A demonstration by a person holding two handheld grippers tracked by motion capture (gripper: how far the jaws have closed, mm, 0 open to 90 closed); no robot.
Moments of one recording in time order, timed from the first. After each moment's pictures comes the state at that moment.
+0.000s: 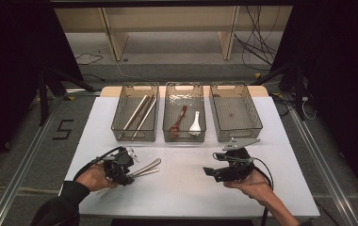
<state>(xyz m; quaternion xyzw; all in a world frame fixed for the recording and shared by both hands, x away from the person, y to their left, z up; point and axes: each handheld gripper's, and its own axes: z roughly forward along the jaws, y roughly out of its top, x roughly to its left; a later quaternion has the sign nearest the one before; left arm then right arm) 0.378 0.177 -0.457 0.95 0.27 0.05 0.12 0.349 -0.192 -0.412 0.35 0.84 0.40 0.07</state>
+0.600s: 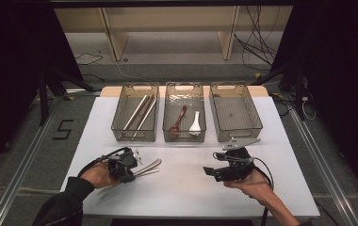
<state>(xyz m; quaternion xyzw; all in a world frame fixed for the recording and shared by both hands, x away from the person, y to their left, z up) 0.382 0.168 -0.462 0.97 0.23 0.05 0.10 0.350 -0.193 -0.411 0.35 0.84 0.40 0.07</state>
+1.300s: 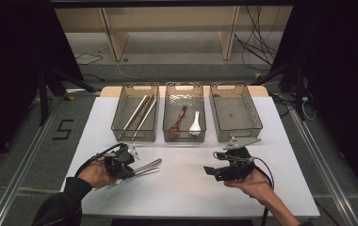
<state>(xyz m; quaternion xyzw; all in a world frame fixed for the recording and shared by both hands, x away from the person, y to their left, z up) 0.381 0.175 -0.445 0.95 0.25 0.06 0.14 0.350 -0.193 -0.410 0.36 0.84 0.40 0.08</state>
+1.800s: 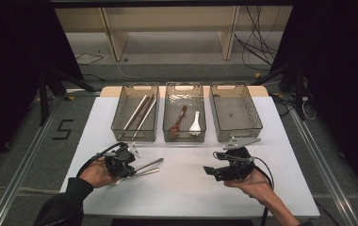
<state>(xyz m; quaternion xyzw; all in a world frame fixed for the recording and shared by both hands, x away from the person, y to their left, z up) 0.381 0.173 -0.442 0.95 0.27 0.06 0.16 0.351 -0.193 -0.410 0.36 0.84 0.40 0.08</state>
